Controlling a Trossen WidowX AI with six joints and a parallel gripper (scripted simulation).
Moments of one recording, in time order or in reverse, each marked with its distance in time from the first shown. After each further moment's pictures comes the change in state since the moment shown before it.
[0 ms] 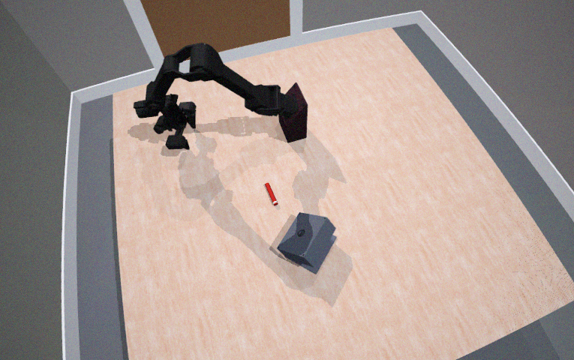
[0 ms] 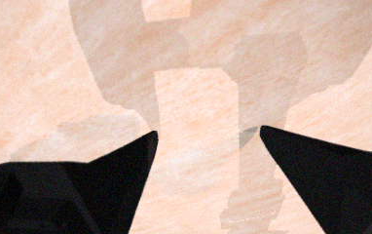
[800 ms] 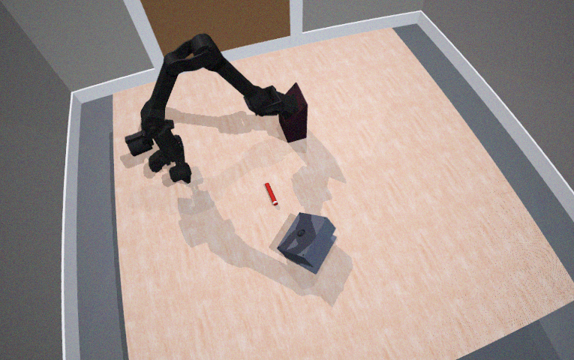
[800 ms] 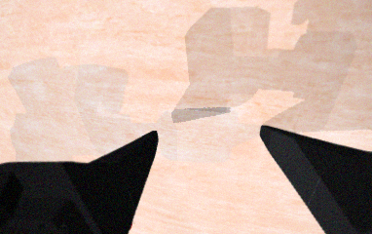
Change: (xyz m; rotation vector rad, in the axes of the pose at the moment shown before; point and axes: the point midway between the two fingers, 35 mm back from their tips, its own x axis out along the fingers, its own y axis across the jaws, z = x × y) arm -0.011 0.144 -0.023 -0.530 -0.048 0.178
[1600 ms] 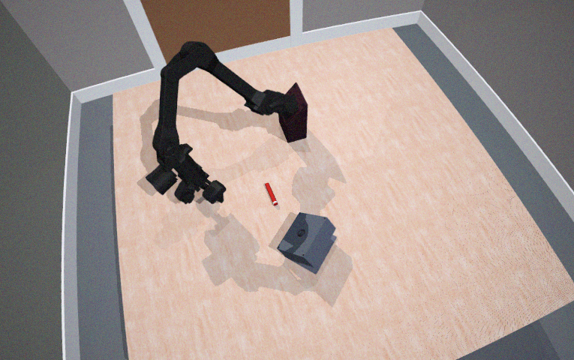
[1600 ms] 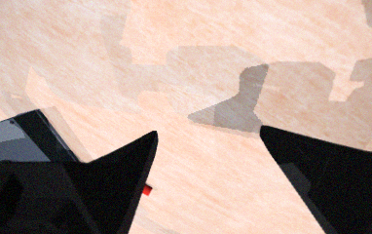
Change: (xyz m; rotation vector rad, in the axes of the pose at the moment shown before) arm 0.024 0.121 -0.055 -0.412 0.166 0.066
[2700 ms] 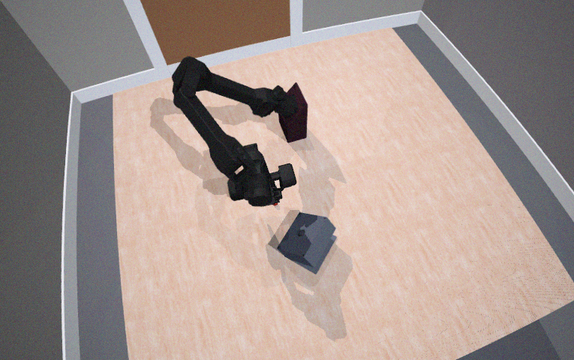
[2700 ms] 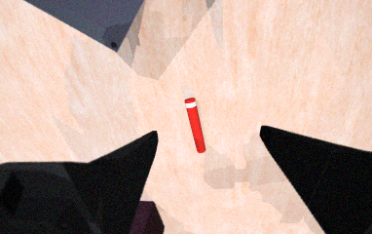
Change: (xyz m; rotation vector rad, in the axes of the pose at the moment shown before) arm 0.007 0.164 -0.103 -0.914 0.112 -0.228
